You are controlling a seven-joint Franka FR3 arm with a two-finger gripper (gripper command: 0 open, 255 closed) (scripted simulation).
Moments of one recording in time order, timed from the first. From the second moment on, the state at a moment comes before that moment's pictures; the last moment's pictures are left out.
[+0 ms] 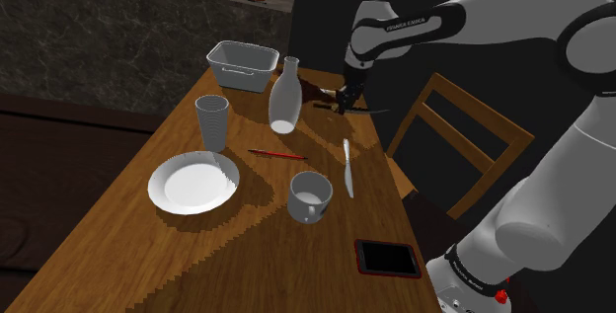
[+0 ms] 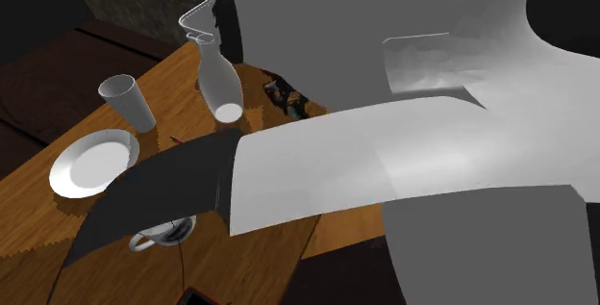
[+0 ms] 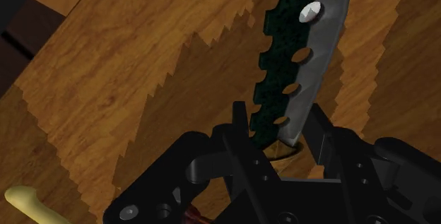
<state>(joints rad) 0.00 0.08 -0.11 -2.02 0.00 2.06 -0.18</state>
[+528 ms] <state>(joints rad) 0.09 -0.06 -0.02 -2.19 -0.01 2.09 0.00</state>
